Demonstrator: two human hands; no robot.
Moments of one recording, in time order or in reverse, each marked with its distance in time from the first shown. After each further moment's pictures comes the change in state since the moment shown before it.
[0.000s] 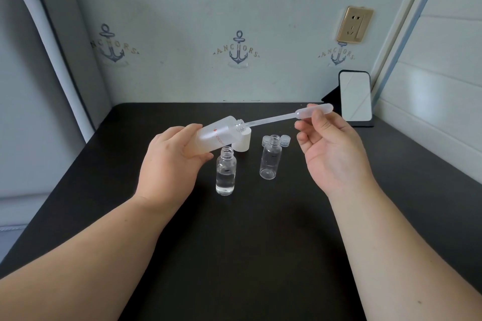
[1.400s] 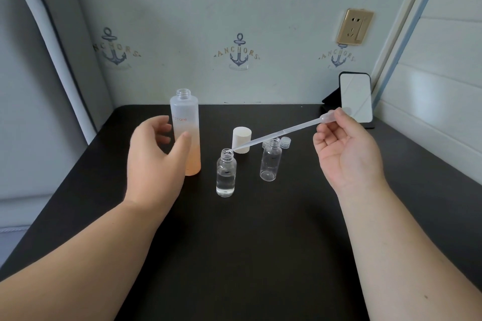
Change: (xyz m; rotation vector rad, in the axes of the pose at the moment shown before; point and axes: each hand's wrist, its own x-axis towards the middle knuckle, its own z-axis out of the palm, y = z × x) left_hand -0.004 0.003 -0.014 -0.342 0.212 -0.253; right_hand 0.011 -0.006 -0.018 0.194 0.202 0.037
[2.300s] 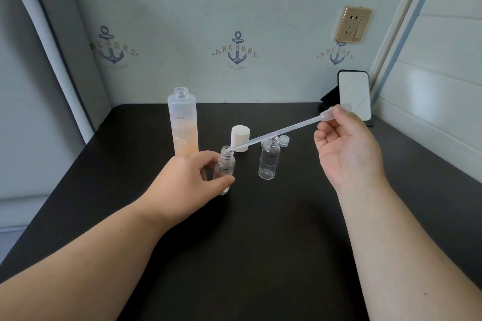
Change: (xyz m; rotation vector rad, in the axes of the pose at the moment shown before) left_hand -0.018 0.008 0.007 0.236 -0.593 0.238; right_hand 0.002 -0.001 -0.003 -0.042 -0.033 -0.059
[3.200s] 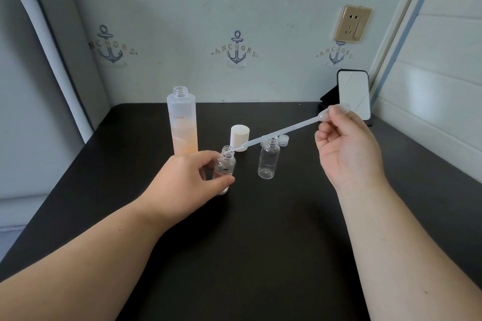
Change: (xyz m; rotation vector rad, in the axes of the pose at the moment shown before) left_hand 0.000 0.000 0.000 0.021 0.014 0.026; right_hand 0.000 0.000 -0.001 -0.033 0.004 -0.021
